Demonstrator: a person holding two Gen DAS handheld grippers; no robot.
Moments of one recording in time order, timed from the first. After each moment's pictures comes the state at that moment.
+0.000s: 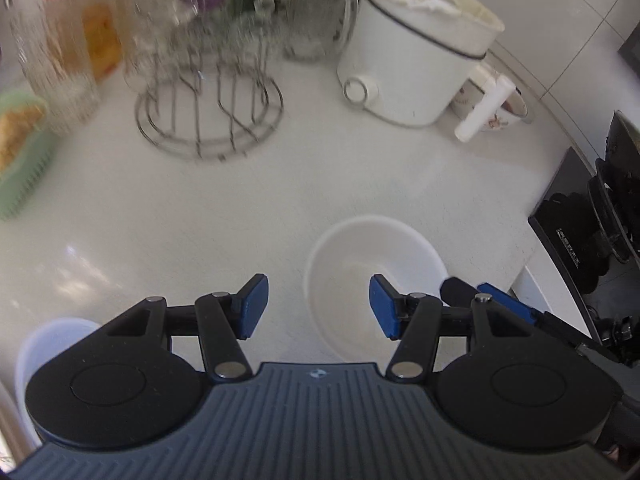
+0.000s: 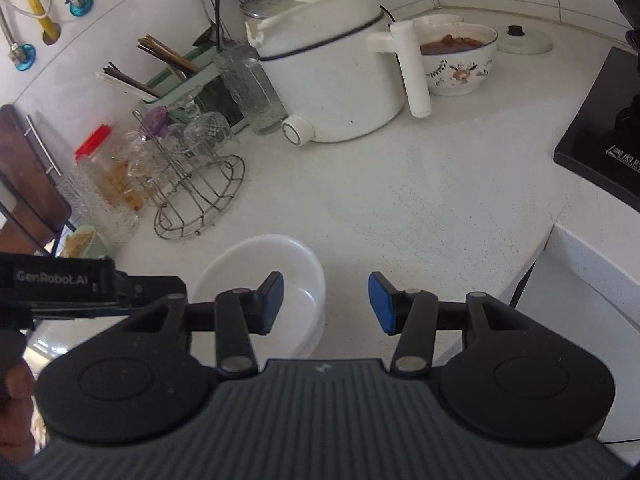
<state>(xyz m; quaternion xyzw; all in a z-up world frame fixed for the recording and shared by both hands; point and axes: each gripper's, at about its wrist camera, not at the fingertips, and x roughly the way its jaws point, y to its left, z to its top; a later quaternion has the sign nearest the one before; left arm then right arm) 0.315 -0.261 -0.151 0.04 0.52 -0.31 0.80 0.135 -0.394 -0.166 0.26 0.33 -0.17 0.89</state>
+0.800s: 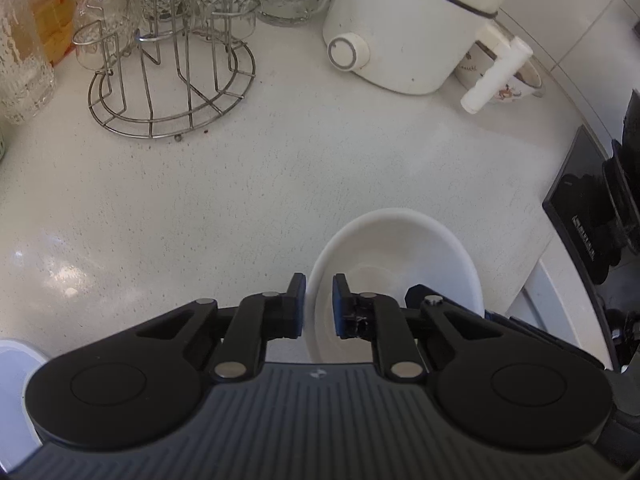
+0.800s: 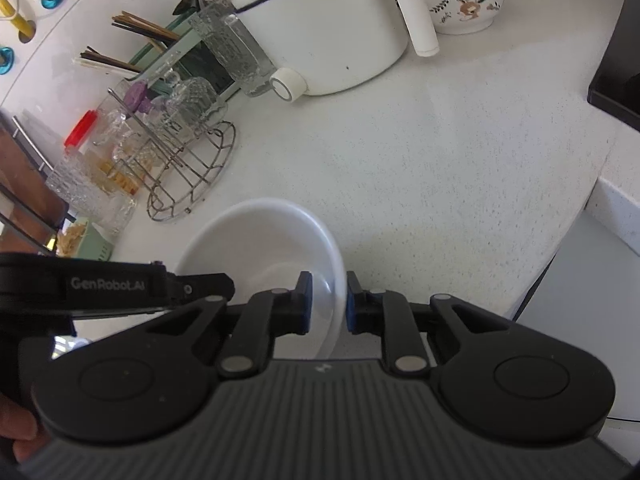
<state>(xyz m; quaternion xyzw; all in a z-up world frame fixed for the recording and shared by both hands) 0.332 -0.302 -0.179 0.05 0.54 -0.30 0.78 0.157 -0.412 -0.194 0.32 0.37 -0.13 0.86</state>
